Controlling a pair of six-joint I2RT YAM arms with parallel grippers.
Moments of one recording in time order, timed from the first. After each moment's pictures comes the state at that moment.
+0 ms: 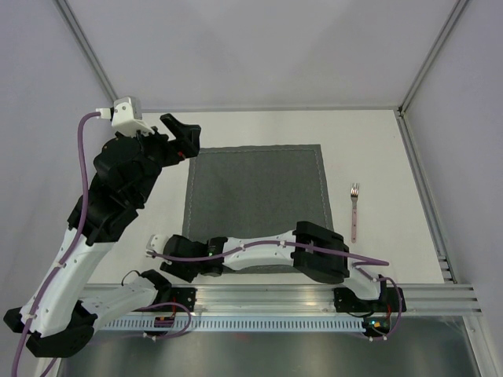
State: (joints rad) left arm -0.62 0.95 1.43 -0.56 -0.44 -0.49; right arm 1.41 2.19 1.66 -0.25 0.07 0.10
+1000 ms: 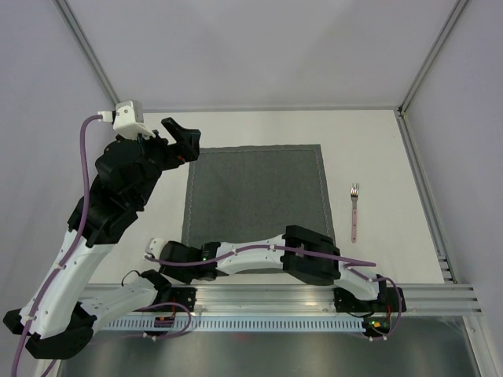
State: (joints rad) left arm -0.62 0.94 1.41 -0.58 -0.44 -0.49; right arm 1.44 2.29 1.73 -0.28 0.17 0.10
